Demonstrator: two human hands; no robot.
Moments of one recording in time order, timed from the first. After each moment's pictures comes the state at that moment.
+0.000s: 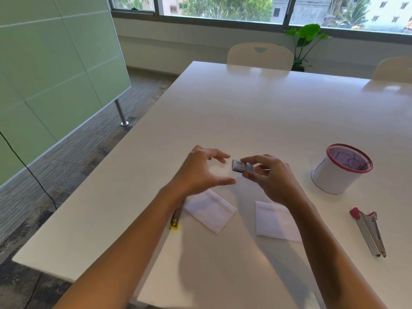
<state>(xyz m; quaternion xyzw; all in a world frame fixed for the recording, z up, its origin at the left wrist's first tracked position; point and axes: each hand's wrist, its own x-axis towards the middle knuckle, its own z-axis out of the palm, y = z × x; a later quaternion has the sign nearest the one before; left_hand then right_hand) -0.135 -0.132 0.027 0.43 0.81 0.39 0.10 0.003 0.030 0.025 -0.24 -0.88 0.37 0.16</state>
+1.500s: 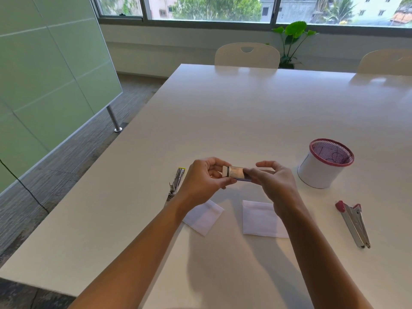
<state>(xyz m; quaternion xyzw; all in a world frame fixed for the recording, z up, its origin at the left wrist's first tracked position) -0.098 -0.100 0.015 0.35 0.71 0.57 0.23 0.024 0.028 0.021 -0.42 -0.62 0.62 0.25</state>
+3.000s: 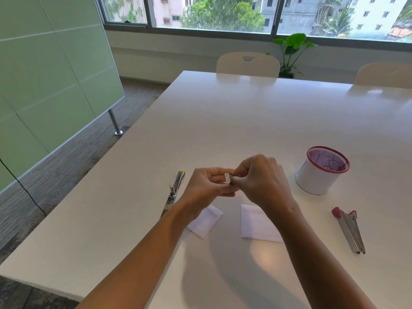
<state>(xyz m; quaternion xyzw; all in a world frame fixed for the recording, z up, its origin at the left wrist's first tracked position) -0.084 -0.107 0.018 0.26 0.59 0.67 0.37 0.016 -0.002 0.069 -0.32 -0.91 0.23 0.16</state>
